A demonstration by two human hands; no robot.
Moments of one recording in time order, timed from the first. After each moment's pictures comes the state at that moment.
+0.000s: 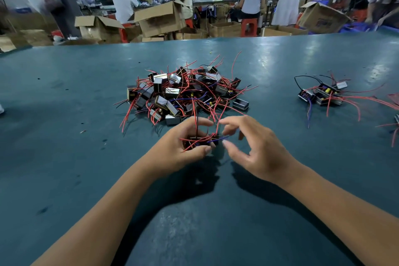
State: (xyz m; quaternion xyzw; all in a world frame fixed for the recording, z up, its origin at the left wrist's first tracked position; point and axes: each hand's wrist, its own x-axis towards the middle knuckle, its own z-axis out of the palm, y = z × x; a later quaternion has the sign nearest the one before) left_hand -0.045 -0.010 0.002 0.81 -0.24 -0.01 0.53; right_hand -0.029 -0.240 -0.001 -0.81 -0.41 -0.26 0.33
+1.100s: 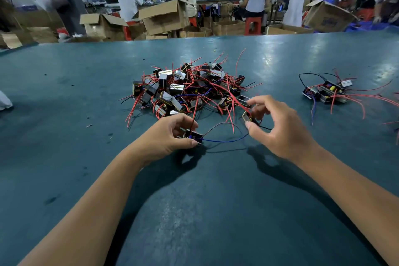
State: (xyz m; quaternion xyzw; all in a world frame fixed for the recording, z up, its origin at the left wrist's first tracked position) left_hand -0.036 0.019 0.009 0.85 -0.10 -0.04 0.52; right_hand -0.010 -0.269 0.009 -0.85 -0.28 -0.25 0.36
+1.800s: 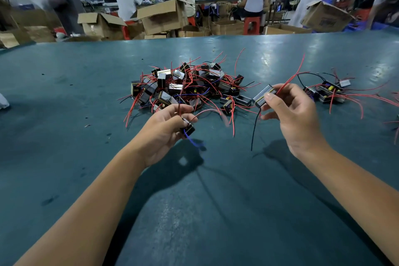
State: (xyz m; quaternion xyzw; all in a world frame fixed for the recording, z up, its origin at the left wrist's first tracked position) left_hand -0.032 0.009 0.011 0.62 -0.03 -0.04 0.78; right_hand -0.002 -0.267 0.021 -0.65 -0.16 -0.19 0.72
